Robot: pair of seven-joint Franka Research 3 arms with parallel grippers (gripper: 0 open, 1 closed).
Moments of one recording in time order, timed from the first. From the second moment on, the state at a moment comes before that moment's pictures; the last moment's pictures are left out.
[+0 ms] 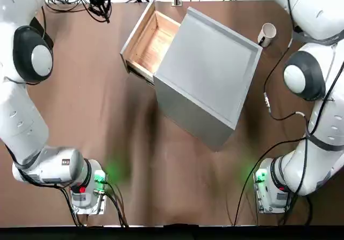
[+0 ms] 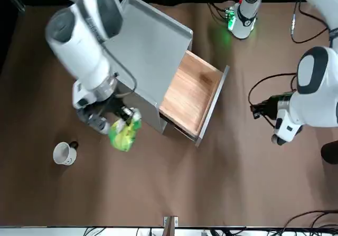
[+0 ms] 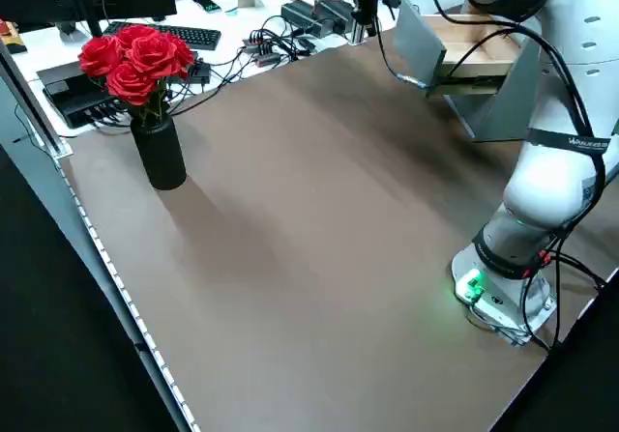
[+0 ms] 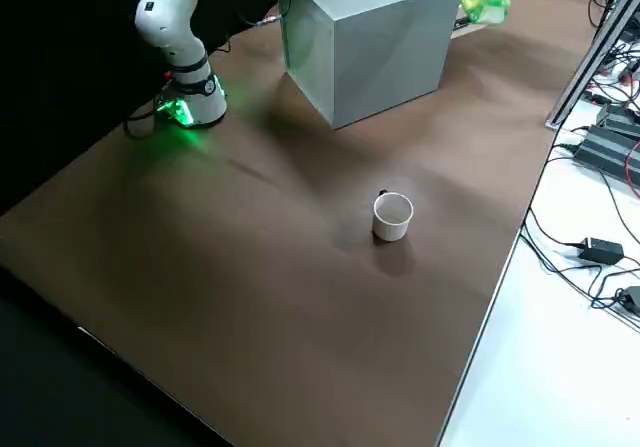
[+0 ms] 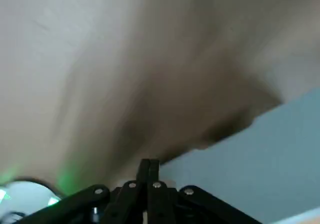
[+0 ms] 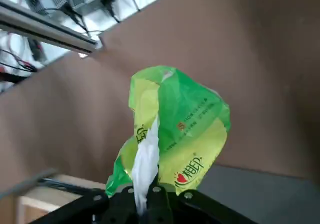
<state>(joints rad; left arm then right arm) 0.00 0.43 -0.14 -1.38 -0.25 1.50 -0.55 0.48 0.49 -0.04 -1.08 0.11 1.81 0.89</state>
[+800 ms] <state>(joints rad) -0.12 0.56 -0.15 -1.38 -0.60 1.59 -0.83 0.01 0.52 -0.04 -1.25 0.19 1.68 -0.10</state>
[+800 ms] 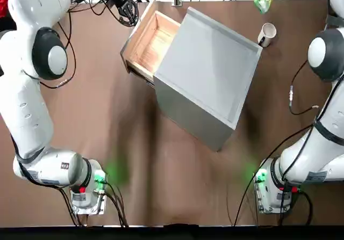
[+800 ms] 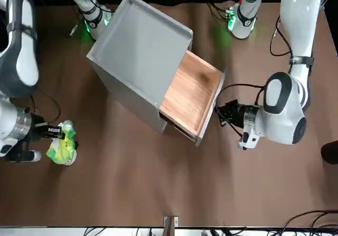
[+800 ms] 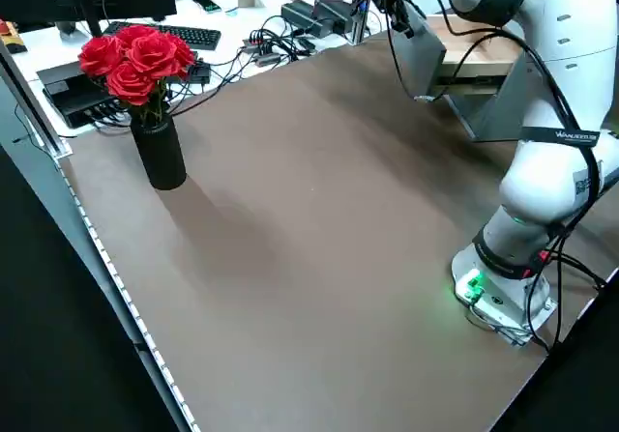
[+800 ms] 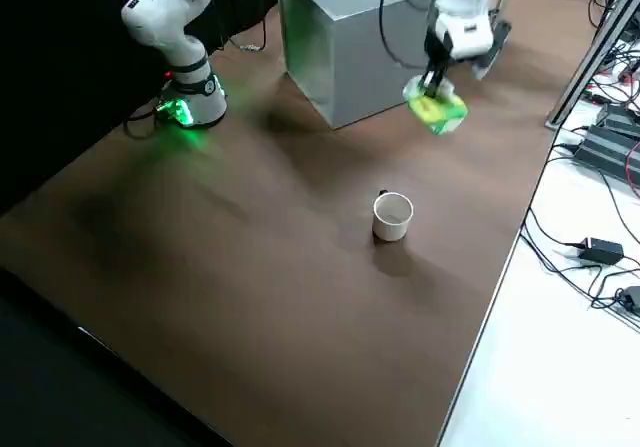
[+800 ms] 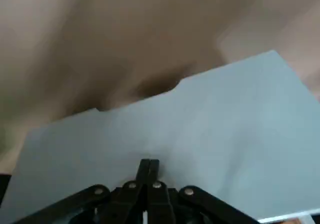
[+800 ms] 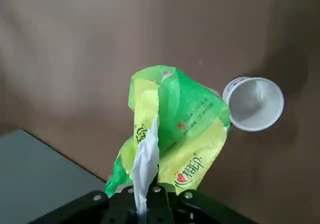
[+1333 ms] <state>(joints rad) -0.29 0.57 -0.15 -1.38 -0.65 1.64 -0.97 0.01 0.76 -0.02 -1.28 0.19 1.88 -0.21</state>
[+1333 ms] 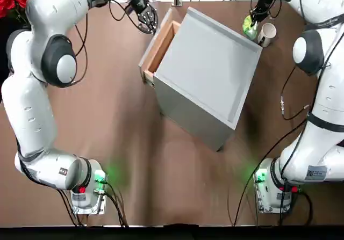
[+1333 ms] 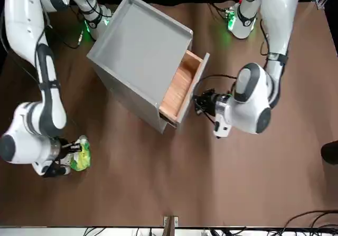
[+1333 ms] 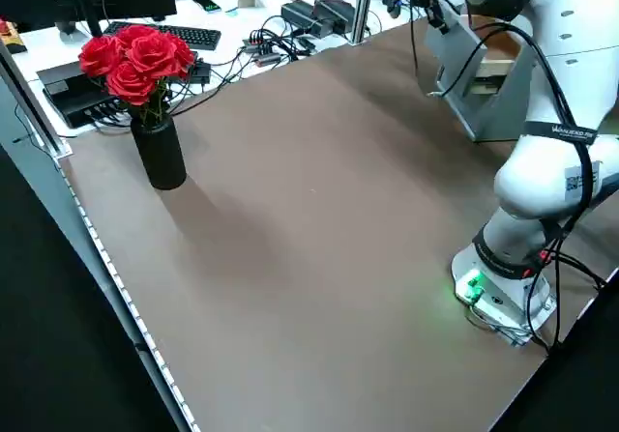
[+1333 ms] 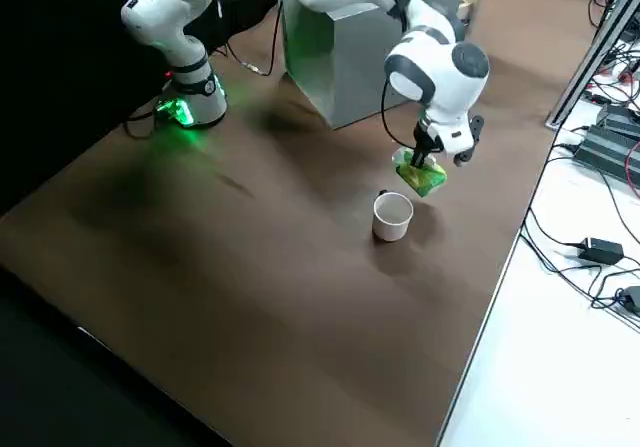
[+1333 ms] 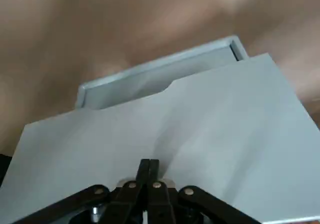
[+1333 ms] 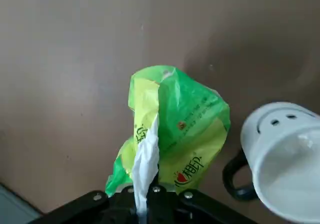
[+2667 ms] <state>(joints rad) -0.36 0.58 -0.20 -1.38 -0.66 1.66 -1.06 -0.03 0.80 -0.03 -1.29 0.25 1.94 -0.43</state>
